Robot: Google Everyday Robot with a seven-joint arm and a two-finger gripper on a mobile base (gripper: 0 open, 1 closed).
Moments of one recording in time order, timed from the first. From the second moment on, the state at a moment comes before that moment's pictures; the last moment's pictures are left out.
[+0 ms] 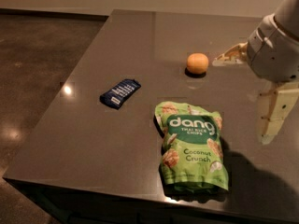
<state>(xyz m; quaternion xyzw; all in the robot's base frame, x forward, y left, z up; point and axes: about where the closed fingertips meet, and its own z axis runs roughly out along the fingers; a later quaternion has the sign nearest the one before) 0.409 -0.179 0.957 -0.77 0.62 0.02 0.13</state>
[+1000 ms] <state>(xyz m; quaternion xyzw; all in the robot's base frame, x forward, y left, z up) 0.393 -0.154 0.938 -0.83 0.54 0.00 0.12</state>
